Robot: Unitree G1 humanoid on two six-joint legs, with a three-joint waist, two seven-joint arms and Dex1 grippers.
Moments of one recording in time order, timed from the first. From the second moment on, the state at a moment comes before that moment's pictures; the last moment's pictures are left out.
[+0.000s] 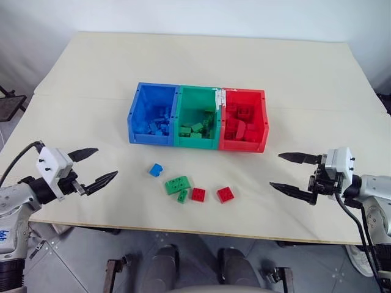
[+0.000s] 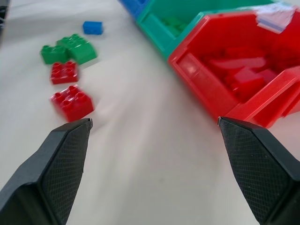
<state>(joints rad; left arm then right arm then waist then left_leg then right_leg) -0.02 0.76 0.38 -0.03 -0.41 0.11 -0.93 -0.12 -0.78 -0.24 0.03 0.51 0.06 1.31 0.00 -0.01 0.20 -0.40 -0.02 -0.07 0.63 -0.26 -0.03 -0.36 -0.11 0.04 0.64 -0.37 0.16</state>
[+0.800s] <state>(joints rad) 0.28 0.74 0.53 -0.15 -0.49 0.07 -1.03 -0.27 -0.73 -0.02 -0.03 0.50 0.11 1.42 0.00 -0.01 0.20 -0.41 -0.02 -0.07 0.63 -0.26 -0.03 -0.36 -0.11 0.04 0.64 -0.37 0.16</state>
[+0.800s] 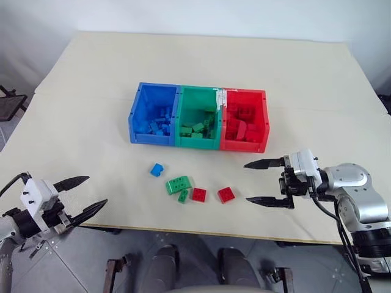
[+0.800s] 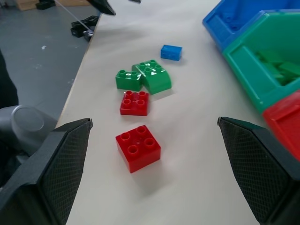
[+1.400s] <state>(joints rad) 0.27 0.76 0.41 -0.35 -0.55 0.19 -1.06 -0.51 -0.53 0.24 0.36 0.28 -0.11 1.52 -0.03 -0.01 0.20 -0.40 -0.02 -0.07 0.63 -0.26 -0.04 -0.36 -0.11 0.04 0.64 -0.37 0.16</state>
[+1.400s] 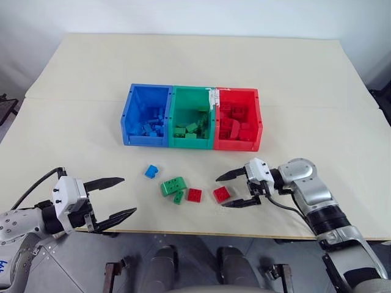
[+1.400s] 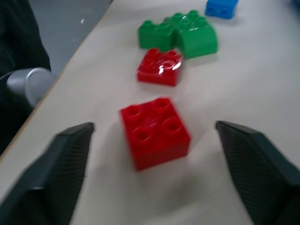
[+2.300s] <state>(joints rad) 0.16 0.69 0.32 -0.43 -0.61 0.26 -0.97 -0.97 -0.46 0.00 0.84 0.23 -0.17 1.16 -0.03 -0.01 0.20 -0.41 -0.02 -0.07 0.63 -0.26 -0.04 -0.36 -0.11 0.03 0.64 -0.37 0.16</state>
